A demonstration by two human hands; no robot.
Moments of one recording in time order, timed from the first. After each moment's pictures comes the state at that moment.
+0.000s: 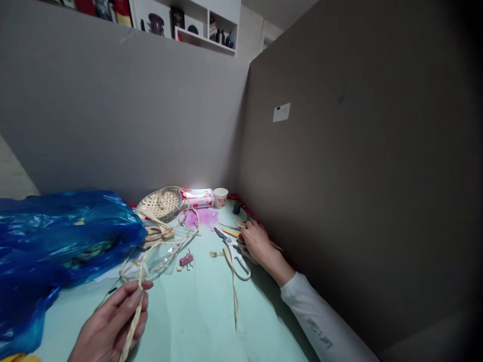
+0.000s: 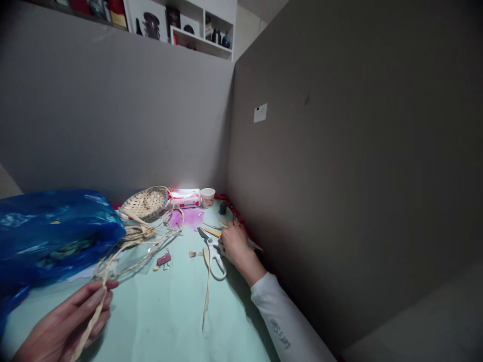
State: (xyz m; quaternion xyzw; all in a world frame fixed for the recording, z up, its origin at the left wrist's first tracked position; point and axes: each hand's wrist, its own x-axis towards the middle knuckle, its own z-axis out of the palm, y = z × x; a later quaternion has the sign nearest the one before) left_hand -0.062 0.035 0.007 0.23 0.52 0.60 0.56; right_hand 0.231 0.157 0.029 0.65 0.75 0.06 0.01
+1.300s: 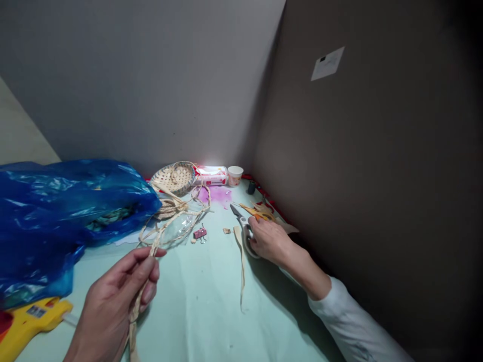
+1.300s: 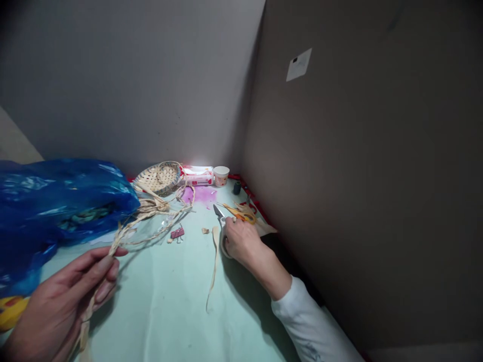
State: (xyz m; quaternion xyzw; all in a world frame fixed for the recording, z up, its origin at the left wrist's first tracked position) left_hand -0.054 0.024 0.032 0.31 0.54 0.60 0.50; right_hand 0.206 0.115 0.038 0.61 0.79 0.02 0.02
